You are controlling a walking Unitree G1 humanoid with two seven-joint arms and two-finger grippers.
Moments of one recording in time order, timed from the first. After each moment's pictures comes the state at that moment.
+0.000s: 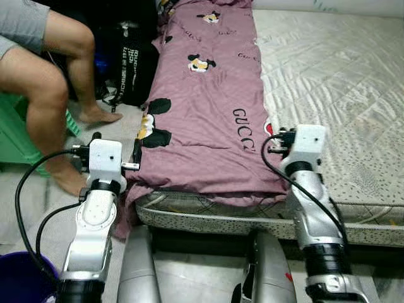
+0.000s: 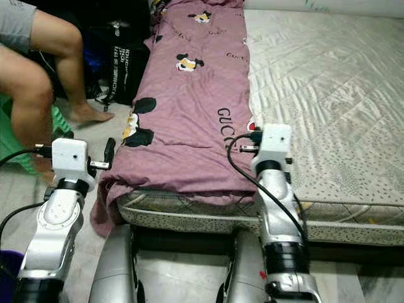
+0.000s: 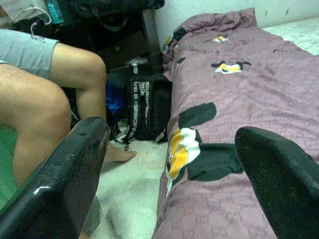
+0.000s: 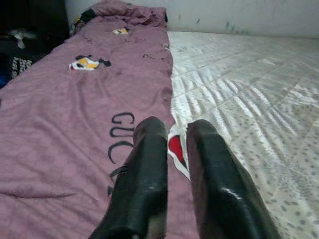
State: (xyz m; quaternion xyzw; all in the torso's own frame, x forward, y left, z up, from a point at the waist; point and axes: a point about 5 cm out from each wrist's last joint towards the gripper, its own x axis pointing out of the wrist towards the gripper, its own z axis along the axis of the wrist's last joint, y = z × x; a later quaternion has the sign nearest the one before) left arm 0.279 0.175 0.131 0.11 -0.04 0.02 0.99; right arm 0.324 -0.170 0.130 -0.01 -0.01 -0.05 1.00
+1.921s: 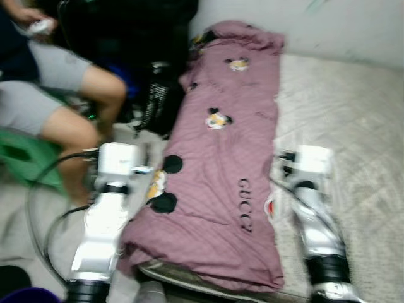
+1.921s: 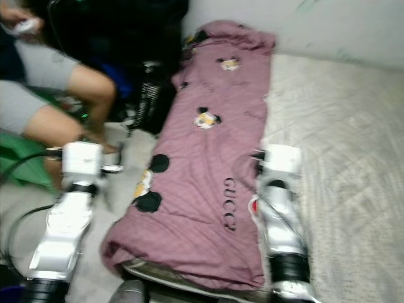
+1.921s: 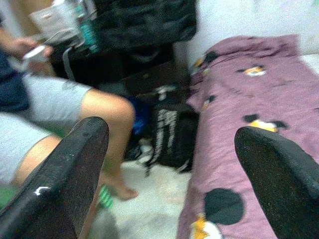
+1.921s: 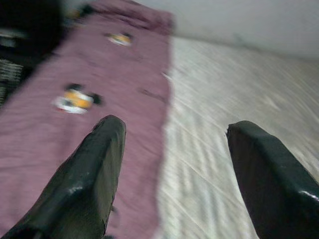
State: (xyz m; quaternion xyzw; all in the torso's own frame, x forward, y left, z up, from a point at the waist) left arm 0.277 0.167 0.119 0.11 -0.03 0.02 0.99; right arm 0.312 -0.183 0.093 -0.05 0.05 -0.10 0.99
